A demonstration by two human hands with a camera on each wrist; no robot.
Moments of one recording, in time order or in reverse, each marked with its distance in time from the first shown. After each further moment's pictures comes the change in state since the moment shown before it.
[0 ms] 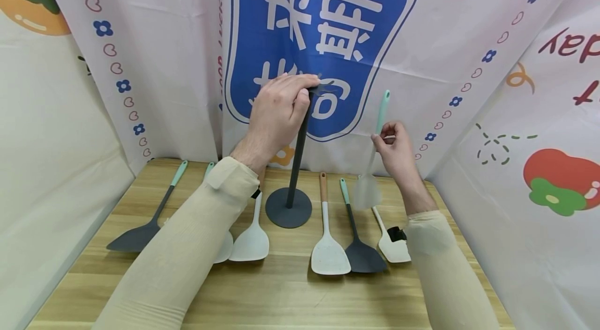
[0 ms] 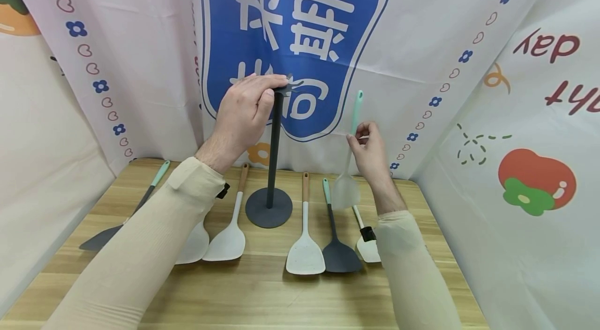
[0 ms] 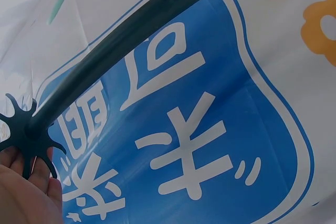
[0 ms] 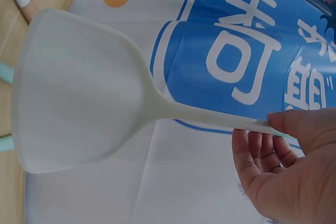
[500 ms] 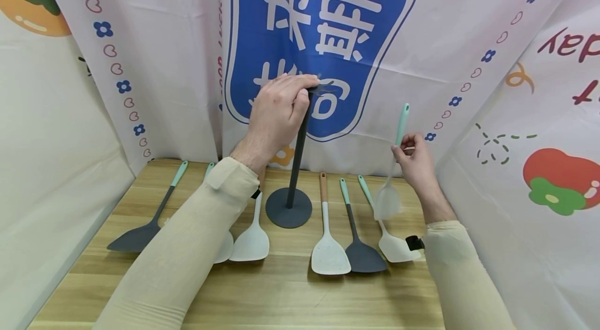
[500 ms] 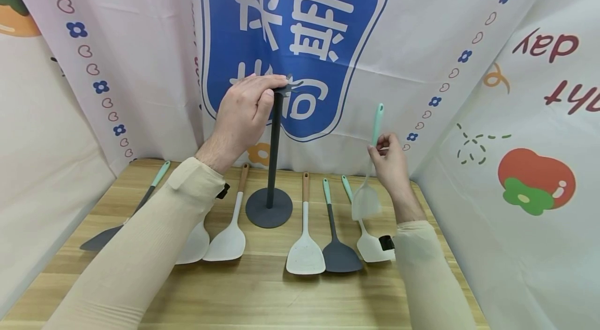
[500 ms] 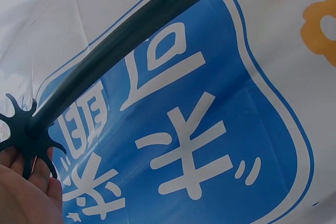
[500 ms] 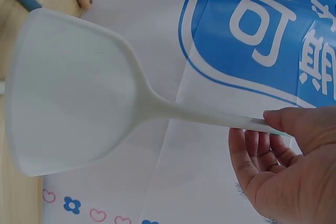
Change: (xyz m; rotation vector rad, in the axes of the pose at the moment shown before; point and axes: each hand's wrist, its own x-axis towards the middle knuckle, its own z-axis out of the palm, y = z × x) left_hand 0.000 0.001 0.000 -0.010 0.003 -0.008; right_hand -0.010 0.034 -0.040 -0.114 -0.003 0.045
